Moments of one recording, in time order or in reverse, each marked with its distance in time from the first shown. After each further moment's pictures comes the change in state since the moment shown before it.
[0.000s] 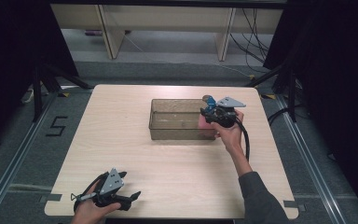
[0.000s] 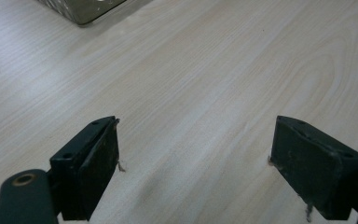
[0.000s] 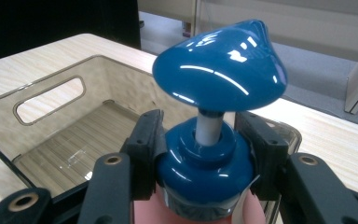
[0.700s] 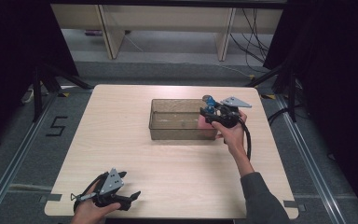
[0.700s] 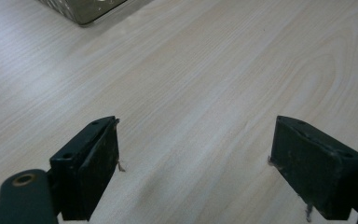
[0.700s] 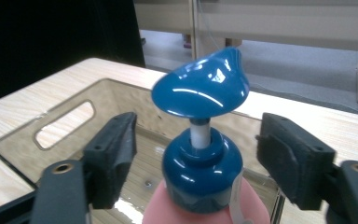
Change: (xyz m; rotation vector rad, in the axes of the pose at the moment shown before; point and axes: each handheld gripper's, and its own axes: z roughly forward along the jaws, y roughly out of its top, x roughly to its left) left arm 0.000 0.000 0.000 0.004 0.009 -0.004; right arm 0.000 0.003 -0.013 -0.037 0.015 0.143
